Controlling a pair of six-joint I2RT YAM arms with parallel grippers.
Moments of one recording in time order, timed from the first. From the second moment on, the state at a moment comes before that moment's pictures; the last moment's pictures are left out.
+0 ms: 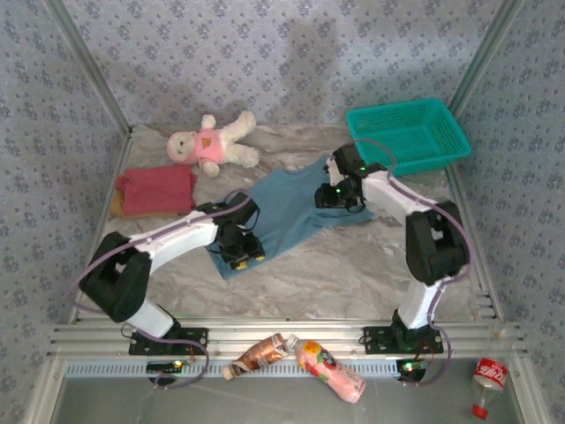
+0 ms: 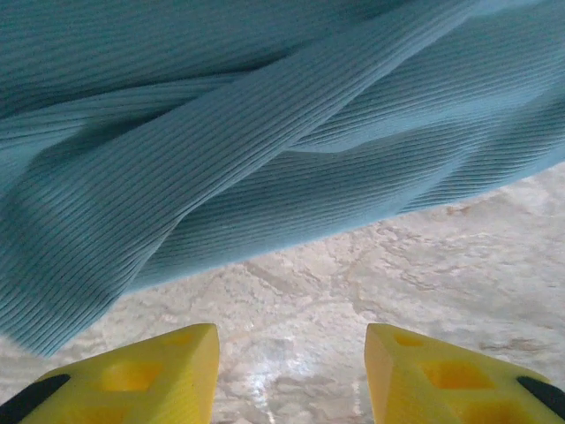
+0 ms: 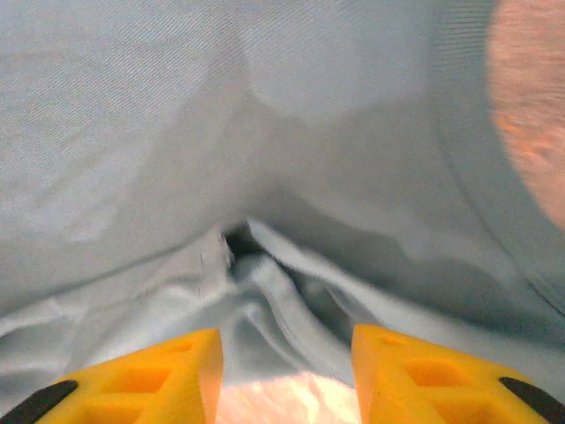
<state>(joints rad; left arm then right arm) -0.68 1.57 0.97 -0.80 0.26 -0.99 0.35 1.73 1.27 -0.66 -0.22 0.21</state>
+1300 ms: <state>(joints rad) -0.68 1.82 1.22 -1.28 -0.14 -0.51 0.17 1.84 1.23 -0.57 0.09 -0.15</state>
